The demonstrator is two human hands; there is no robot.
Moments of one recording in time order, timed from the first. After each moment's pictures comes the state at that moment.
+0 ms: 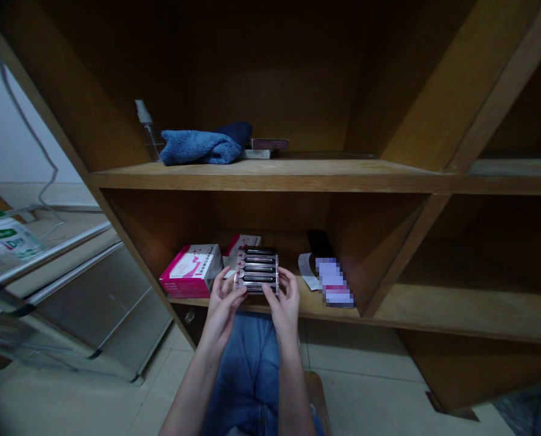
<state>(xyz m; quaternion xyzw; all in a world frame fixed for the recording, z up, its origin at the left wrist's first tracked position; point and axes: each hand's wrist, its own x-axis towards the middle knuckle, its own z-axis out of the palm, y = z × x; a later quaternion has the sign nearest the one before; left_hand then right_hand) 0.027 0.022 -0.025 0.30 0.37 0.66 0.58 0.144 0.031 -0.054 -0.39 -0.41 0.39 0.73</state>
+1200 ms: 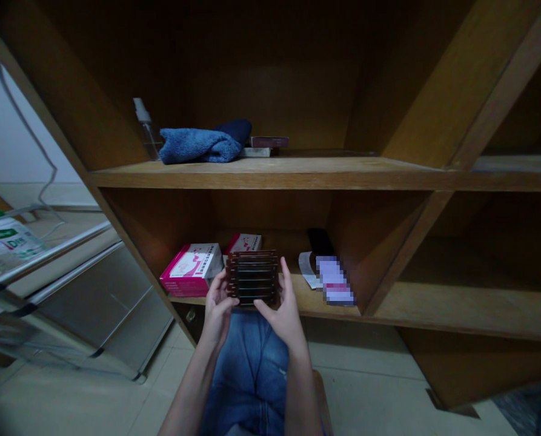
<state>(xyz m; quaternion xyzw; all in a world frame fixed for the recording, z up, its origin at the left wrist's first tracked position) 0.017 0.024 -0.038 0.40 0.32 0.69 0.50 0.153 0.015 -0.043 -0.35 -0.55 0.41 0.64</state>
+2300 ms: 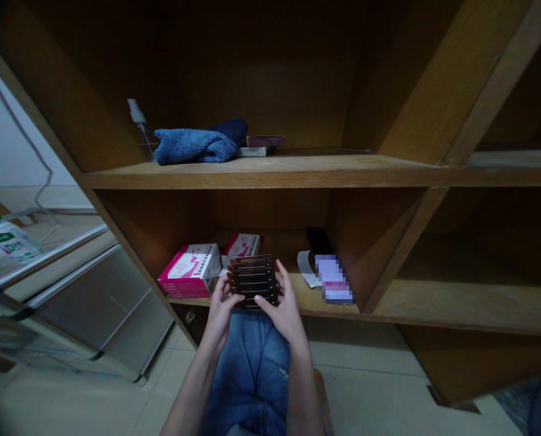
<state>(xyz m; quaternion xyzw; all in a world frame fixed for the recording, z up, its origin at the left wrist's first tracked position) 0.020 0.028 -0.043 0.39 0.40 0.64 0.52 0.160 0.021 -0.053 -0.38 -0.53 0.45 0.61</state>
